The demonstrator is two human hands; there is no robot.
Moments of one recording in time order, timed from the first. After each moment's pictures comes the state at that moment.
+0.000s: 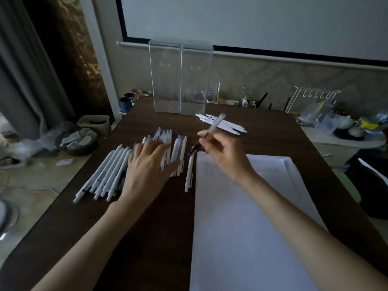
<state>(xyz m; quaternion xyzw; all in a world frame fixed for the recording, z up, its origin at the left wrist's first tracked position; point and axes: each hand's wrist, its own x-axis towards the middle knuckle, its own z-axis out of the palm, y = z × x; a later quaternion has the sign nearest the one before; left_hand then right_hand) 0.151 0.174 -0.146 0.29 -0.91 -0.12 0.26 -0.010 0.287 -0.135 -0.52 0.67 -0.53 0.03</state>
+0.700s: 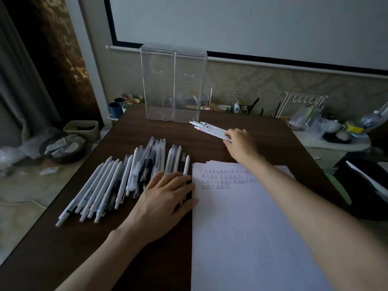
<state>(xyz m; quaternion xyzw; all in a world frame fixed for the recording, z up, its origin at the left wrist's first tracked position) 0.143 0.182 -0.175 0.07 -0.98 -0.09 0.15 -0.127 0.255 -0.155 -0.38 0.91 -0.16 -0.10</state>
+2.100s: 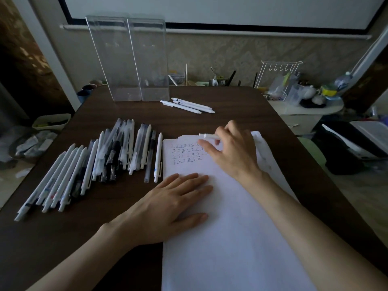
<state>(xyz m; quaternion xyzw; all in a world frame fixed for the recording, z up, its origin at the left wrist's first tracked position) 0.138 0.237 -0.171 -0.12 -0.98 -0.14 0.02 -0.043 0.352 -0.163 -0.38 0.87 -0.24 -0.19</state>
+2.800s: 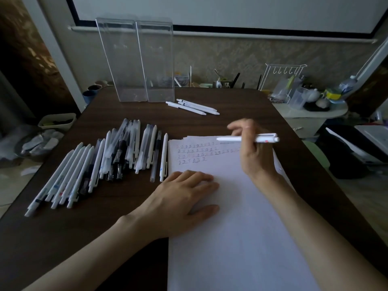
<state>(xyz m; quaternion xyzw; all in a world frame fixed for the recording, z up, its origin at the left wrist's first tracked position) 0.130 0.247 -0.162 -0.08 -0.98 -0.13 0.08 -0.034 0.365 -0.143 -0.34 0.74 -0.56 -0.15</state>
